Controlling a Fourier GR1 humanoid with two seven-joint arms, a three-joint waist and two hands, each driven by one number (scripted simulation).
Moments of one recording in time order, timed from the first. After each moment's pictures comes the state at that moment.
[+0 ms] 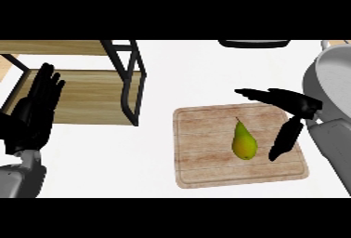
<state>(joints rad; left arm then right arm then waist) -0.18 0.35 0.00 -1.64 0.21 0.25 0.20 -0.51 -0.52 0.25 -1.24 0.04 0.71 0.15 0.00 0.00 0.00</state>
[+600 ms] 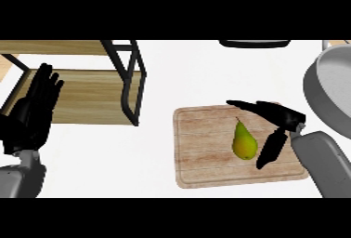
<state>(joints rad) -0.18 0.30 0.06 -1.63 0.18 0.18 0.20 -0.43 -0.40 0.22 -1.23 0.25 0.69 0.09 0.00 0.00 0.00</state>
